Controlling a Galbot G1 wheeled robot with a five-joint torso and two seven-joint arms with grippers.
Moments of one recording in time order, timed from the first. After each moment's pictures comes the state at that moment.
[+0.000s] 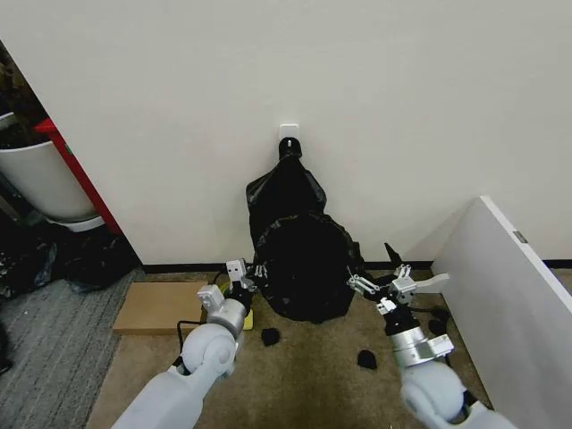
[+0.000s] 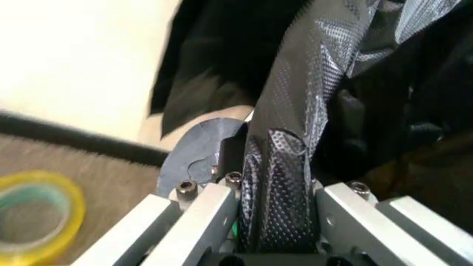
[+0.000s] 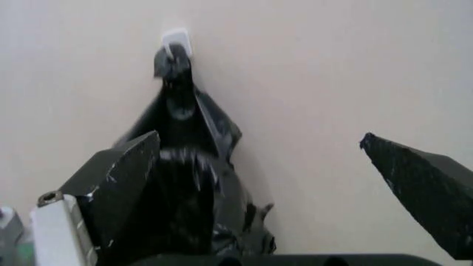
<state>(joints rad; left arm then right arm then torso) 1.09 -1.16 -0.09 -1.86 -0.96 0.16 -0.36 -1.35 0.98 0.11 1.99 0.41 0.51 0.32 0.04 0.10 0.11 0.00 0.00</state>
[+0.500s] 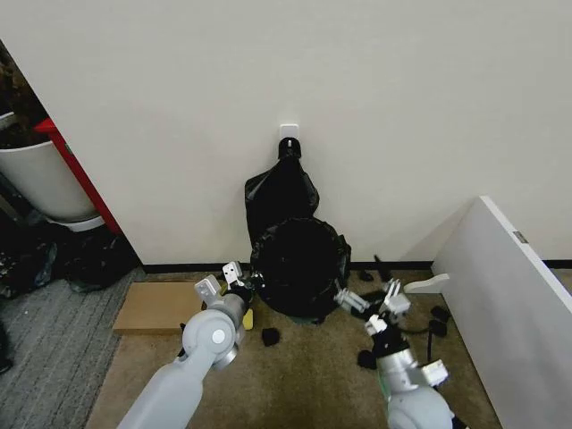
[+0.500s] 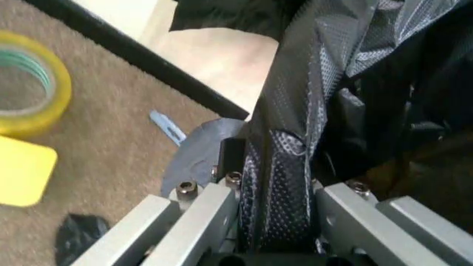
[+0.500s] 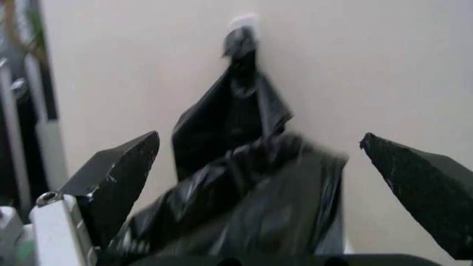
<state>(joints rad) 1.06 -1.24 -0.14 -1.86 -1.26 0.31 -0.56 -1.43 1.01 0.08 1.93 0.29 0.63 0.18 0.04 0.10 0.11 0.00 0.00</state>
